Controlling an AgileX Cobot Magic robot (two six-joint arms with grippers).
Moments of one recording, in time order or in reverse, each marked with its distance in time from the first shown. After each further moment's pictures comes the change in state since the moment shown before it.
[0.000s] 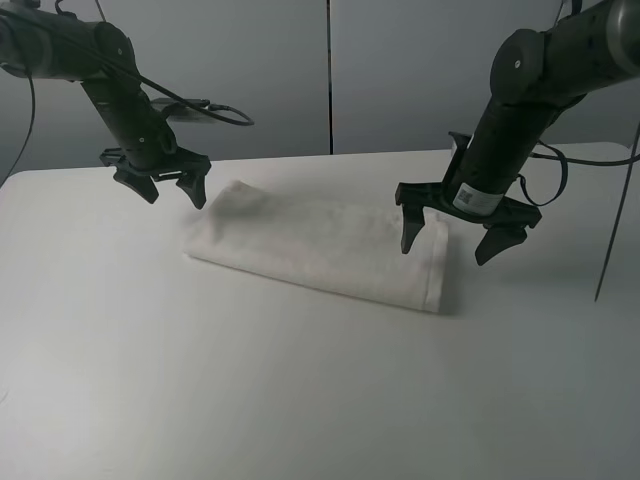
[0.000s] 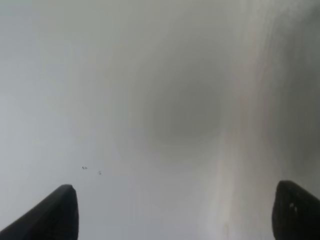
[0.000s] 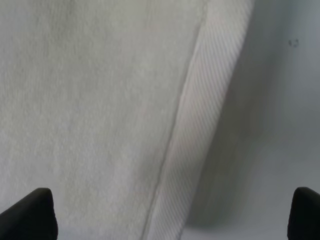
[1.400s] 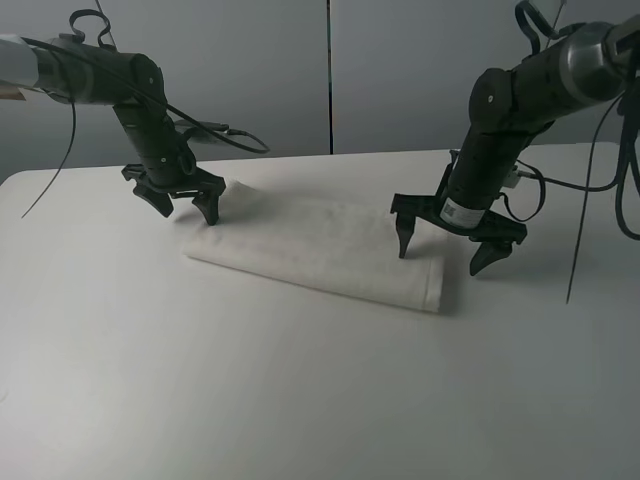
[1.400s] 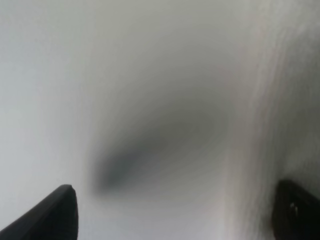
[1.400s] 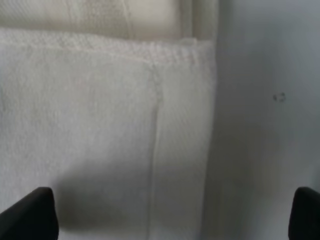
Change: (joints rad) left arm -0.028 0.110 -0.073 0.037 -0.002 0.002; right arm 0.000 0.126 -0.038 -0.052 -0.090 0.196
